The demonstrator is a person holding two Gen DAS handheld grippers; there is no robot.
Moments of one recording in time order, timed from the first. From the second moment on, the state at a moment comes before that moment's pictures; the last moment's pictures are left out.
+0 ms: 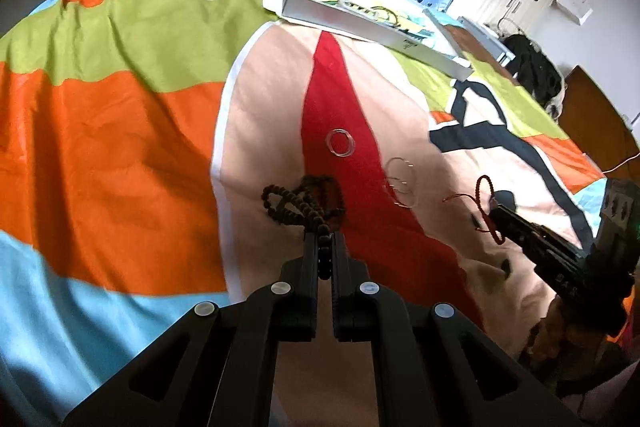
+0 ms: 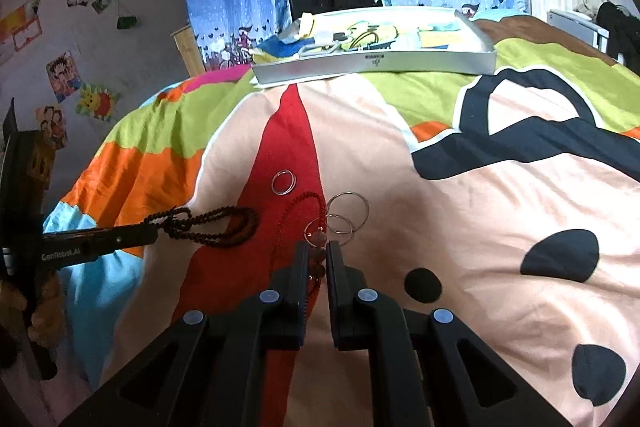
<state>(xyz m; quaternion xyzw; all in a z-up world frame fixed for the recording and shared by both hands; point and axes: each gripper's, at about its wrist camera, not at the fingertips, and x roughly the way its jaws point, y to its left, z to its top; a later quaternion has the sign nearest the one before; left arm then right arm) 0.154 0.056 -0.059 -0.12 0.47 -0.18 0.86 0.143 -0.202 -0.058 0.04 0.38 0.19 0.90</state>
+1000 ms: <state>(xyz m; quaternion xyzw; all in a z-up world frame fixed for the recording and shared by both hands) 0.253 -0.020 0.088 -0.05 0.37 -0.25 0.89 0.194 -0.258 0.031 0.02 0.29 0.20 0.93</state>
